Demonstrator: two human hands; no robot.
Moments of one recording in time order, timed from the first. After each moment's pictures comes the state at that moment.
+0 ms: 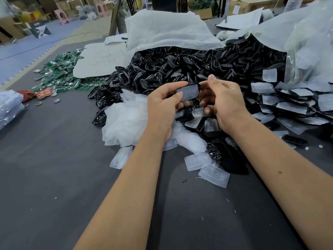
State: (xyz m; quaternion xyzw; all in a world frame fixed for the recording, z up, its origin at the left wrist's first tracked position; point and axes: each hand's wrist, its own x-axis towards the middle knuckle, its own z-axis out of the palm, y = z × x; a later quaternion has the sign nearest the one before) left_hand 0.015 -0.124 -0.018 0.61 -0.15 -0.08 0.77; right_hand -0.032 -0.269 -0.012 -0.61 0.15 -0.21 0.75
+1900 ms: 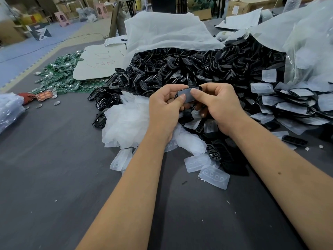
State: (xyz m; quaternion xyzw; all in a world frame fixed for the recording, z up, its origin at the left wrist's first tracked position) left_hand 0.015 -0.127 -0.023 0.66 -0.19 -0.02 0.72; right_hand -0.031 -0.270 -0.021 -0.71 0.08 -0.20 0.67
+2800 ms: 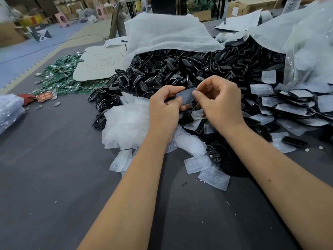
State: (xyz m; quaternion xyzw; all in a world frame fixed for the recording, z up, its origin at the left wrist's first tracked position) left_hand 0.016 -0.130 -0.024 0.67 -0.16 -0.02 0.72; right_hand -0.034 -0.266 -0.020 -0.80 0.09 -0.37 0.47
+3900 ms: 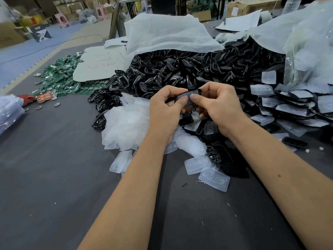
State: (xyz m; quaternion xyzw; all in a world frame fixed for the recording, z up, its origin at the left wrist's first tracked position) left_hand 0.016 -0.127 -0.023 0.68 -0.19 -0.01 0.70; right_hand -0.031 -0.271 -0.021 -0.70 0.10 -0.22 0.67
